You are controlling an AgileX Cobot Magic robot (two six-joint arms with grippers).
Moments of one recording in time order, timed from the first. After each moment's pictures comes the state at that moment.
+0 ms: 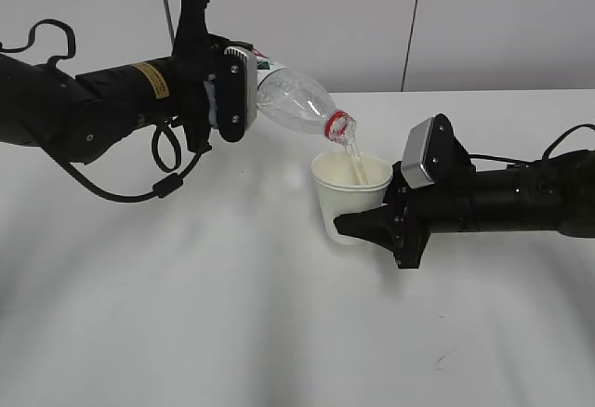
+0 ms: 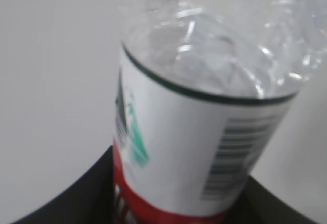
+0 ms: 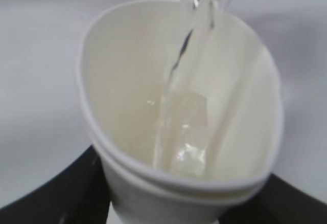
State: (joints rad) left arm -0.39 1.96 -1.15 0.38 -0.56 1.23; right arm 0.08 2.08 -0.94 -1.28 -0.94 0.42
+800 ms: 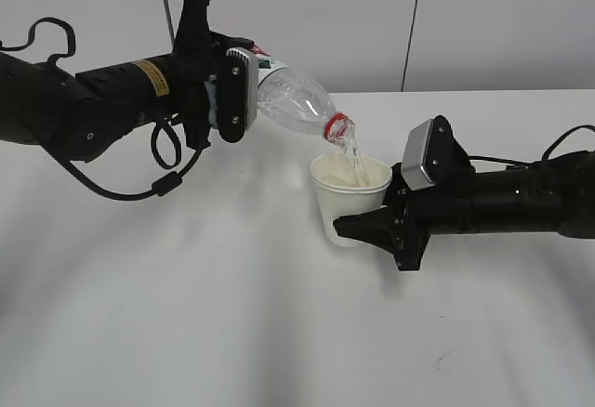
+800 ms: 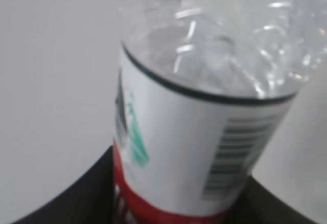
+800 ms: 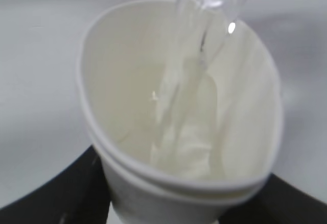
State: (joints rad) left arm -0.39 1.96 -1.15 0.37 -0.56 1.28; right arm 0.08 2.08 -0.94 -1.29 -0.94 0.42
